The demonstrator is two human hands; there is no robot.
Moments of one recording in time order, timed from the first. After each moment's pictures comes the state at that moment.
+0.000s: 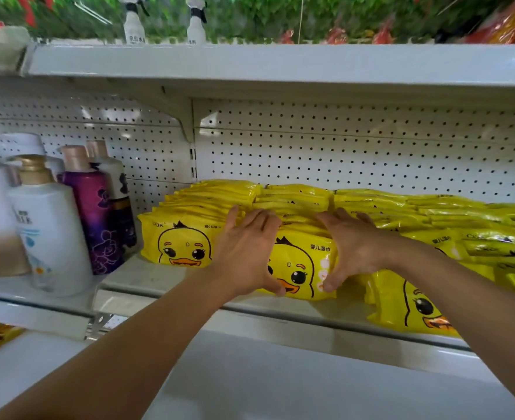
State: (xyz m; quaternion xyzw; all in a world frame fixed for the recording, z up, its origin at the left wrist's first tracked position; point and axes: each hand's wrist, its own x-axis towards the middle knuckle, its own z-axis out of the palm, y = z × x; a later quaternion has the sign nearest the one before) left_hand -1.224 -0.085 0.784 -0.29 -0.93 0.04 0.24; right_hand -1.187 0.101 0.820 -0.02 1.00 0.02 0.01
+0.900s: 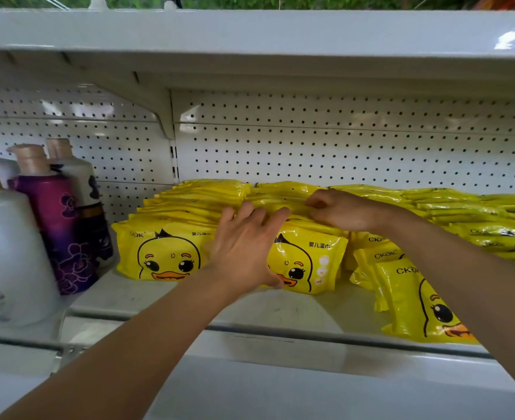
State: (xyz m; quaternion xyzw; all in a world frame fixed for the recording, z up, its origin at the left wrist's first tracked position) left_hand -1.255 -0.077 0.781 -0.31 -0.90 0.01 0.30; right_hand -1.263 0.121 0.830 0.00 0.99 -0.16 -0.05
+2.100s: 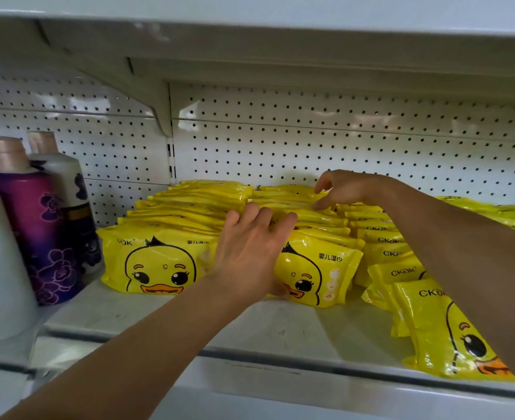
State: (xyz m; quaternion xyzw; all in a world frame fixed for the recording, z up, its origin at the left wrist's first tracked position) left_hand -1.269 -0.069 0.781 -0.31 -0.90 0.01 0.31; right_hand -1.338 0.151 0.854 0.05 0.99 -0.15 -0.04
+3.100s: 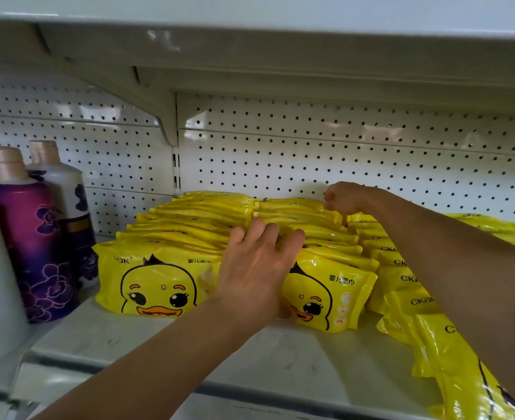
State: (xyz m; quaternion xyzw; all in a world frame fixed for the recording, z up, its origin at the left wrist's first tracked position) left_hand -1.274 -0.066 0.782 -0.30 -0.90 0.01 0.30; right_hand -1.385 0.161 0.849 0.06 1.00 -0.03 -0.06
